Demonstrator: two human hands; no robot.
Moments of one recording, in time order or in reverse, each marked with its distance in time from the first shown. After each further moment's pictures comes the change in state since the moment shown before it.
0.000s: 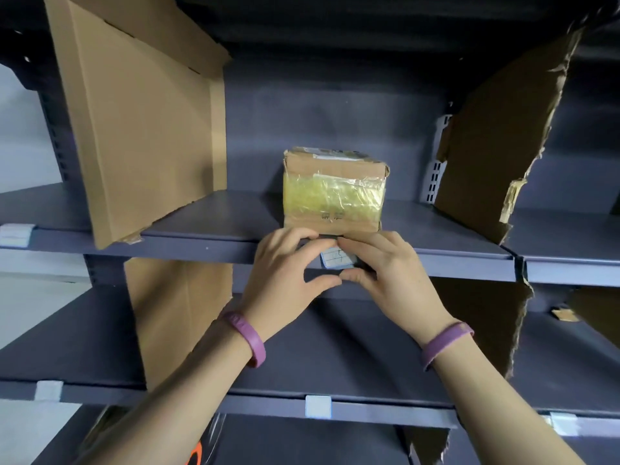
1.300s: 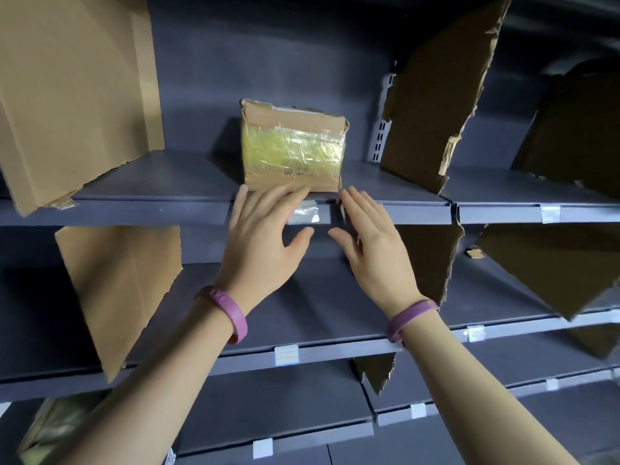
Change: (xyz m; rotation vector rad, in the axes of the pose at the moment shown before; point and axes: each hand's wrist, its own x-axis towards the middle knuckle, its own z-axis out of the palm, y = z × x) left_hand -0.011 0.012 0.000 -0.163 0.045 0.029; right_hand -0.039 -0.020 0.000 -0.130 0.093 0.265
